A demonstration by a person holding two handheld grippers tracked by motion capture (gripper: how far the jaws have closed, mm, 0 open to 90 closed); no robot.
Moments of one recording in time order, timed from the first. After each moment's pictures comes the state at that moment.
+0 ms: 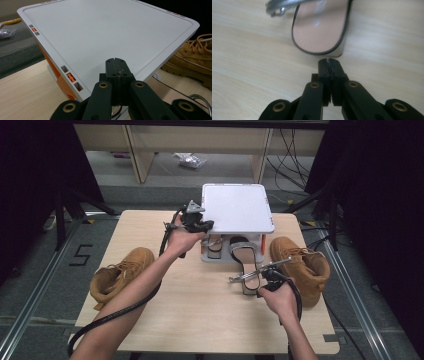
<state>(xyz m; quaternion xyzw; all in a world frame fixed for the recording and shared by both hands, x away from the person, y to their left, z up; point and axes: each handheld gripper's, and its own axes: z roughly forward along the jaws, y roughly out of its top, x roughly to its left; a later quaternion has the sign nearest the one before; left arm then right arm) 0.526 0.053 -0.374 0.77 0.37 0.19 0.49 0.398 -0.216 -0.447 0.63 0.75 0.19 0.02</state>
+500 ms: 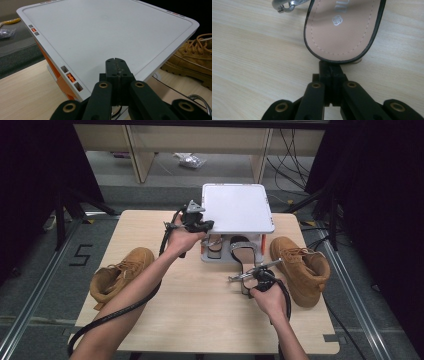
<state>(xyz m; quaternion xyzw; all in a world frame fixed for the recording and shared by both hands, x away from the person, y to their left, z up) 0.526 0.052 -0.374 0.77 0.36 0.19 0.49 0.407 -0.200 -0.466 0.62 0.76 0.19 0.02</state>
